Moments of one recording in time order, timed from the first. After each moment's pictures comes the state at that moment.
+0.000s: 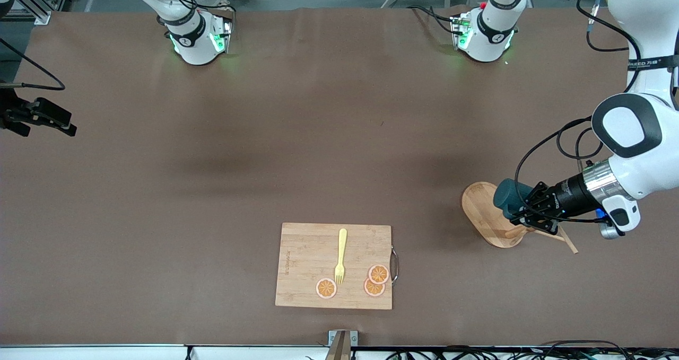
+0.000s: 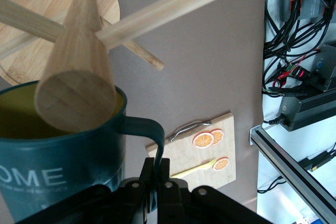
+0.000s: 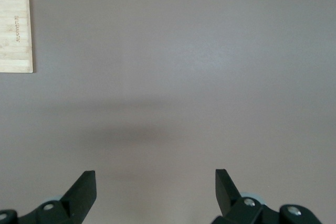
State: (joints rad) left arm -0.01 0.37 -0.02 -1.68 -0.65 2.16 -0.89; right arm -0.08 0.00 0.01 -1.60 0.01 1.62 -0.06
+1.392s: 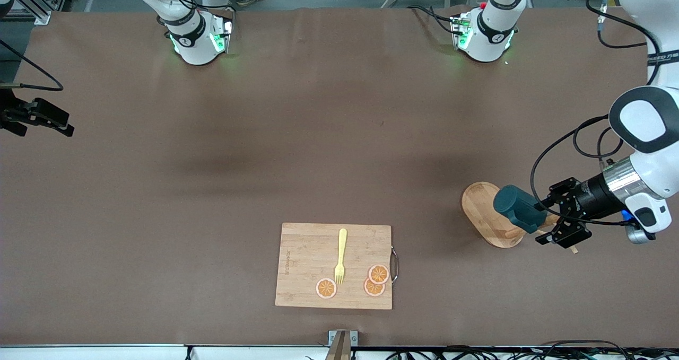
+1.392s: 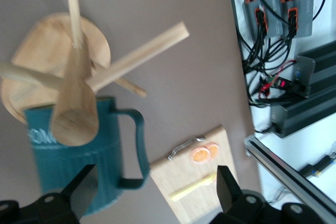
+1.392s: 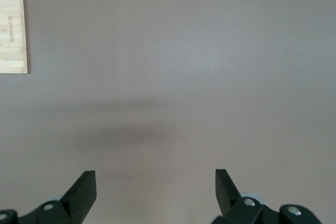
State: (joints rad) left arm 0.01 0.35 -0.03 -1.62 -0.48 2.16 -0.87; right arm -0.08 0.00 0.00 -1.60 -0.01 1.62 -0.06
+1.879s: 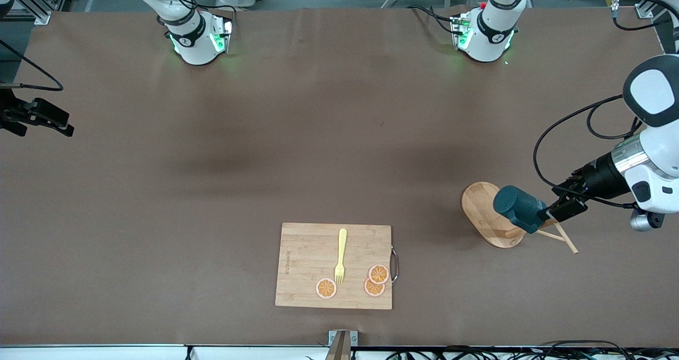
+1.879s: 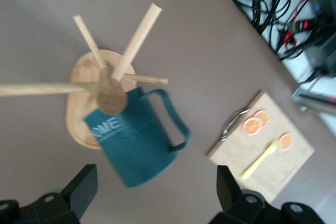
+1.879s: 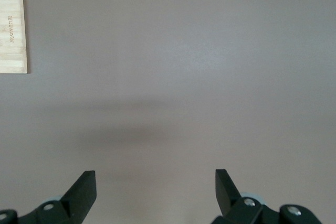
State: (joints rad) left arm 0.02 0.26 -0.03 -1.61 -0.32 1.98 -0.53; right arm -0.08 0.00 0.00 -1.60 -0.01 1.62 -0.06
